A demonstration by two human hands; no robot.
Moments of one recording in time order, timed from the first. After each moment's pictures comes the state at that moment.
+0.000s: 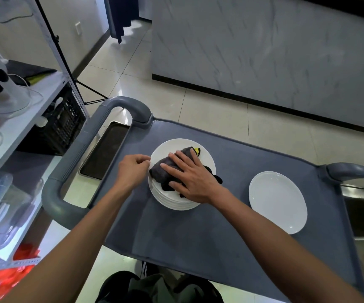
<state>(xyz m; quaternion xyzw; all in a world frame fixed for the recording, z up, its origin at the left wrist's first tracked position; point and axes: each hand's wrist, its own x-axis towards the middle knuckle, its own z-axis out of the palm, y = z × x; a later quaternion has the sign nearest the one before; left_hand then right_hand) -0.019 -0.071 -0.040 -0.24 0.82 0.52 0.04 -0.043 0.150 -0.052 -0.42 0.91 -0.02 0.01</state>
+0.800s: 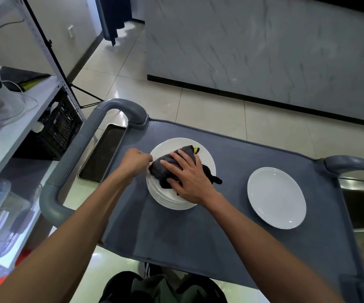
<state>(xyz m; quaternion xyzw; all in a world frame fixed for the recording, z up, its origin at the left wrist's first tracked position) -0.048 -0.065 -0.019 -0.23 0.82 0.50 0.16 -0.031 0.141 -0.064 -0.32 0.94 -0.12 -0.03</state>
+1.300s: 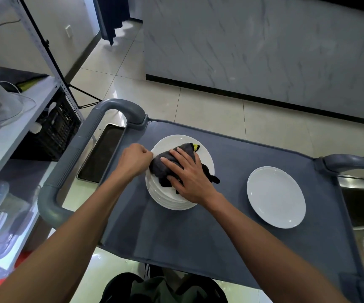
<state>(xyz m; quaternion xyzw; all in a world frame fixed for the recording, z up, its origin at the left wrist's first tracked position) -0.053 -0.066 -0.015 -0.17 0.91 0.37 0.11 -0.029 0.143 -0.059 -0.33 0.93 -0.18 -0.07</state>
